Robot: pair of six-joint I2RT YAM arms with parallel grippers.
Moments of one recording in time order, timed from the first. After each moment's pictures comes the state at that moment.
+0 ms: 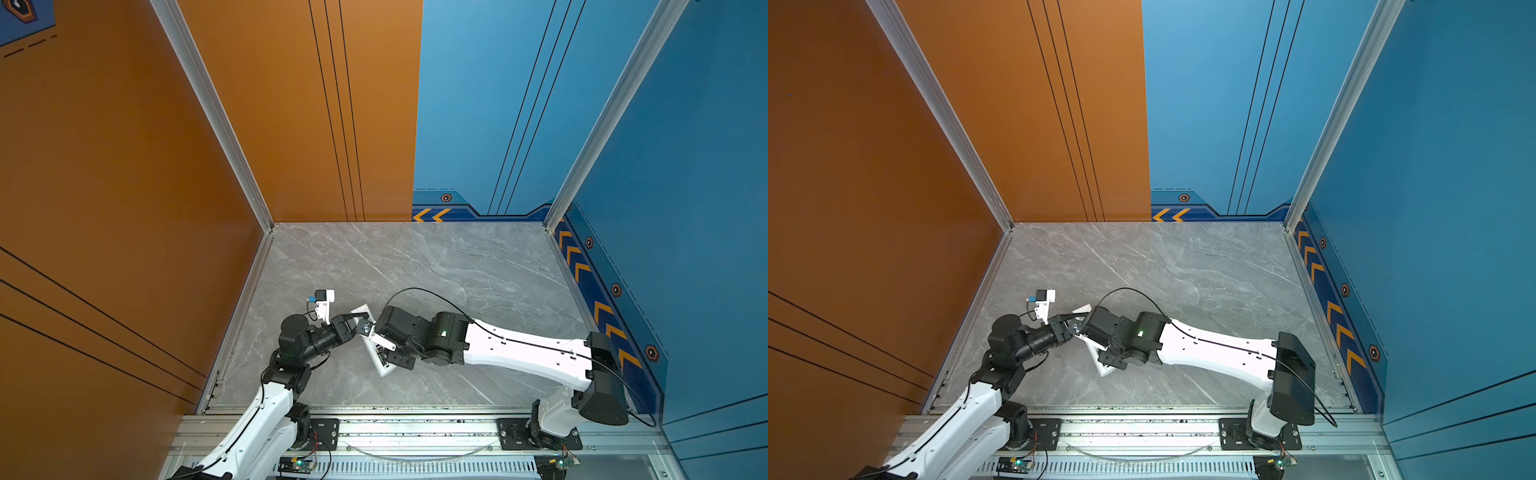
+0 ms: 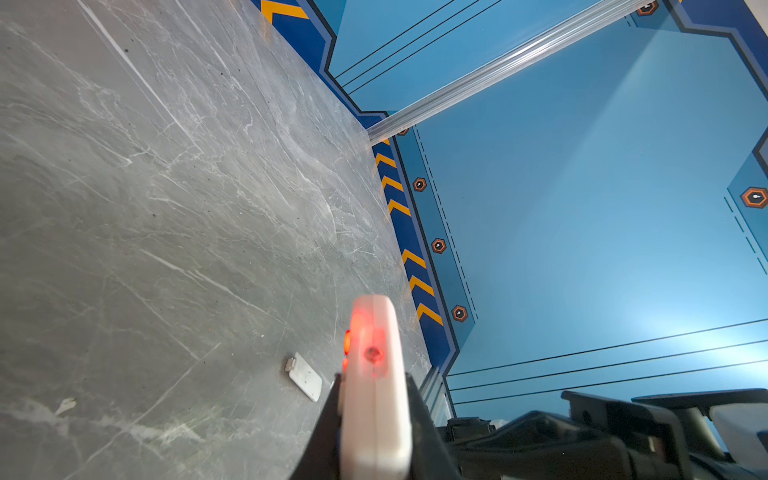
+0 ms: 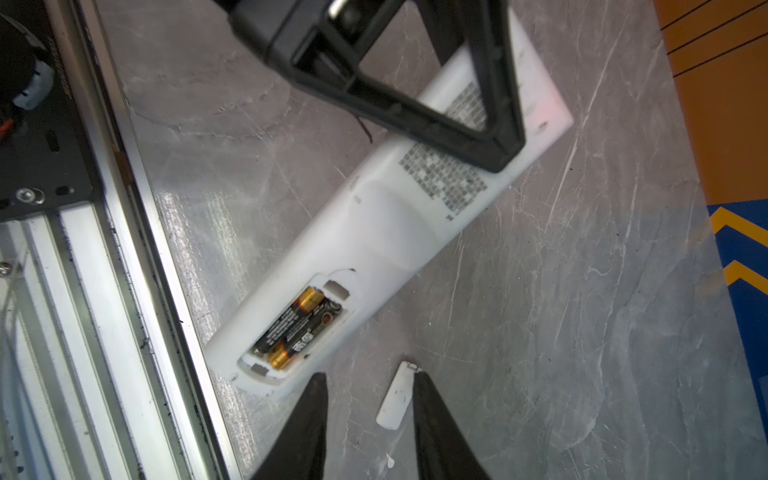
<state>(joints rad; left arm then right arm) -0.19 0.75 0.22 0.33 0.71 -0.99 1.22 1.60 1.42 -0.81 0.22 -0.15</state>
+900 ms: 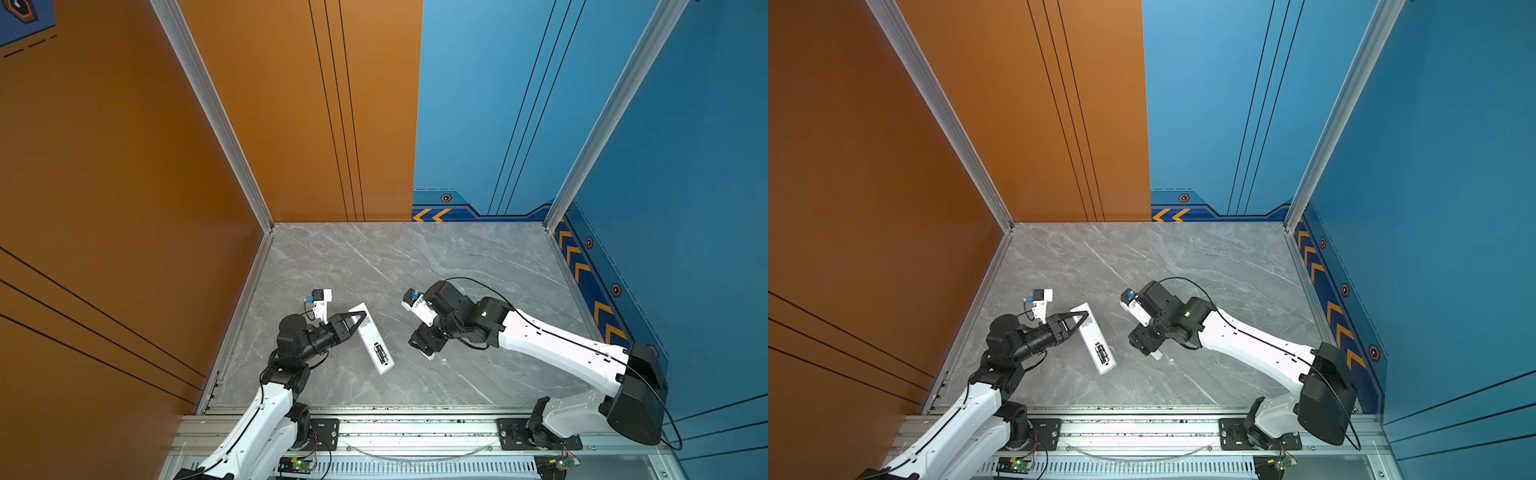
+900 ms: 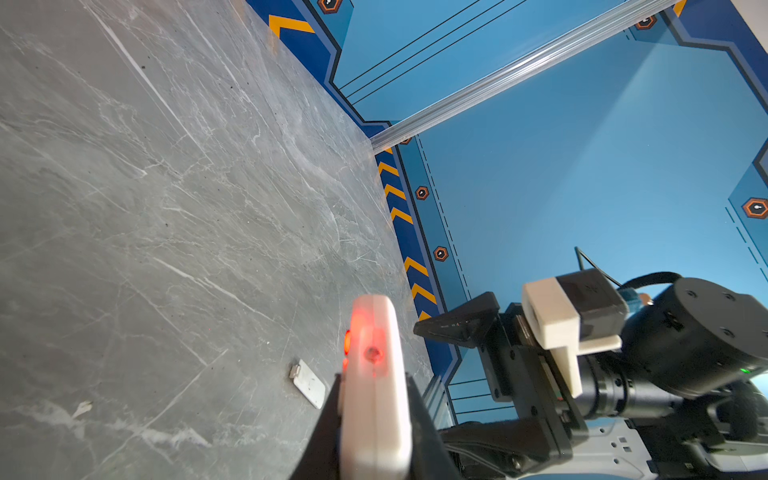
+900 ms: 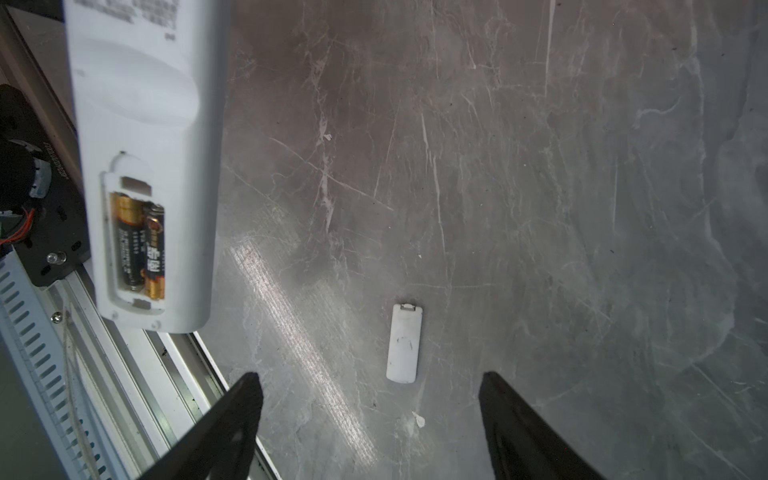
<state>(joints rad) -0.16 0.74 0.22 0.33 0.71 -0.99 0.91 1.41 1.13 -0.70 -0.06 0.04</state>
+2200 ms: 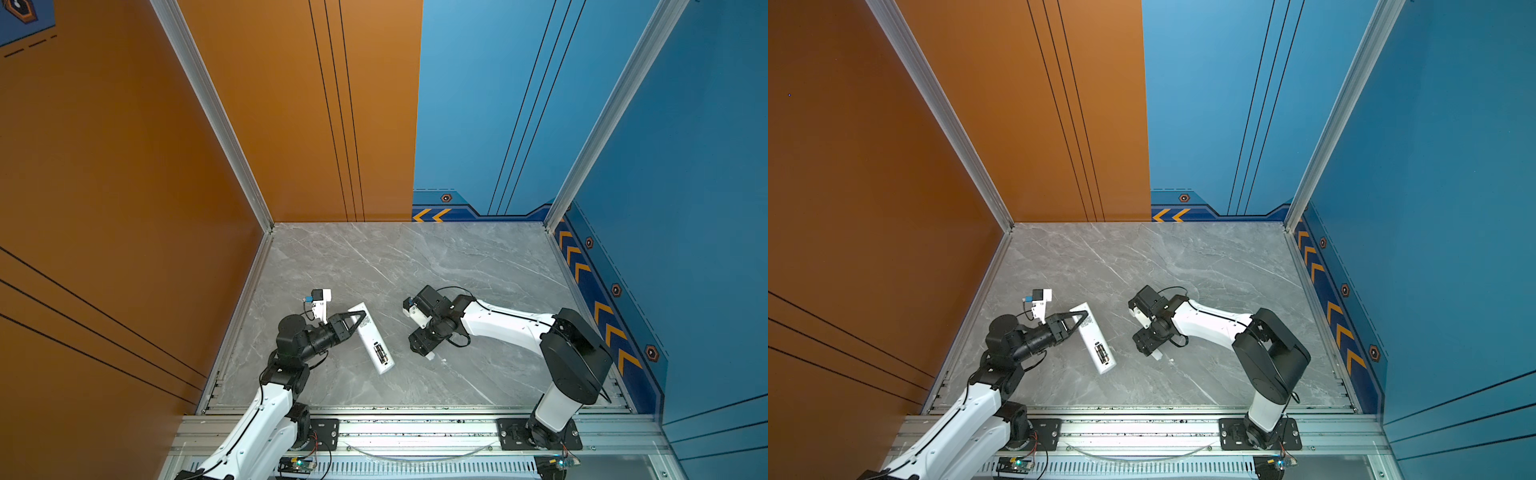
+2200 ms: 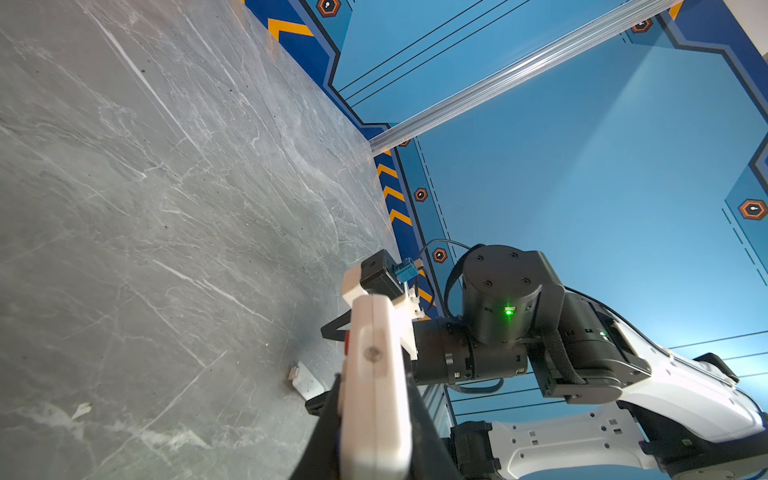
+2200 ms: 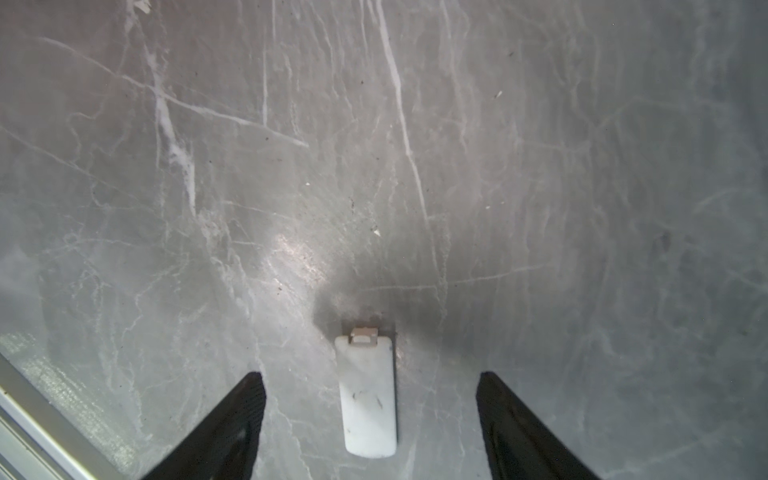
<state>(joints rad) -0.16 0.73 0.22 0.33 0.71 -0.99 0.83 1.73 1.09 -0.61 -0.10 0.11</state>
